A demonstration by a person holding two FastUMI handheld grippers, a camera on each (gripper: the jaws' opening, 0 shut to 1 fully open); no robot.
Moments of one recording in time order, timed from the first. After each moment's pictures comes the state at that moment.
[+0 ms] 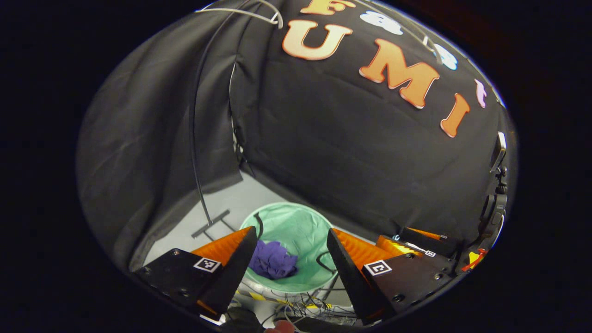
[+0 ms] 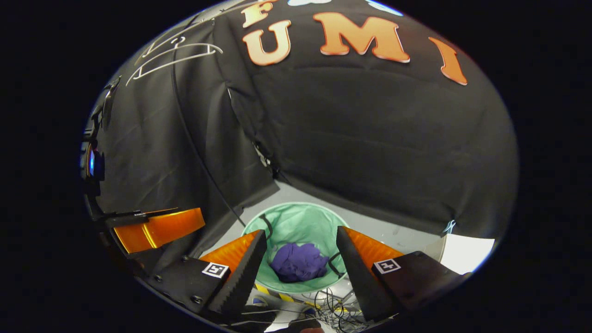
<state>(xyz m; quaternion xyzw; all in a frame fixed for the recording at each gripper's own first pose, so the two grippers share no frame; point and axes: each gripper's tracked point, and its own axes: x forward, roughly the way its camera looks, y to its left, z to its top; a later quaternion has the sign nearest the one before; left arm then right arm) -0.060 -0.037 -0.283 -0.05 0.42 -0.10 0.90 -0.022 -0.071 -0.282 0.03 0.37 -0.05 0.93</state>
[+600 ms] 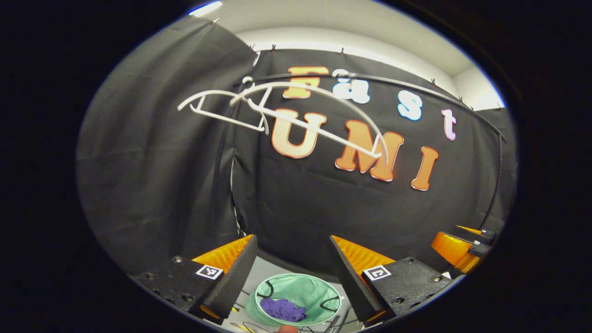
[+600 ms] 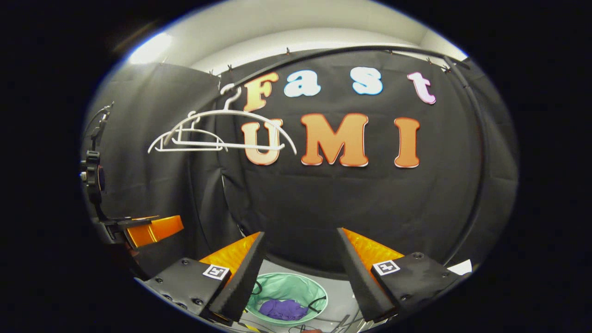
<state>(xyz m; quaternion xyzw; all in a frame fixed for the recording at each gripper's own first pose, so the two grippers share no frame) -0.079 -0.009 -0.049 -0.03 0.16 -0.08 0.98 -0.104 -0.050 -0.024 -0.03 0.10 -0.09 0.99</state>
